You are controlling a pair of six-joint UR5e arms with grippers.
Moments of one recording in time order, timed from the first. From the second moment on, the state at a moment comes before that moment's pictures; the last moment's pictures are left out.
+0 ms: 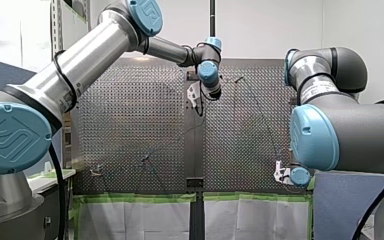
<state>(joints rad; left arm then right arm) -0.70 -2.30 -0.83 -3.36 -2.02 -2.07 1.62 -0.50 1.49 -0.73 1.64 1.60</state>
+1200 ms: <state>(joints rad) -0.71 -2.27 -0.84 -3.58 -1.92 -2.37 1.62 -0.50 1.49 -0.72 1.64 1.60</state>
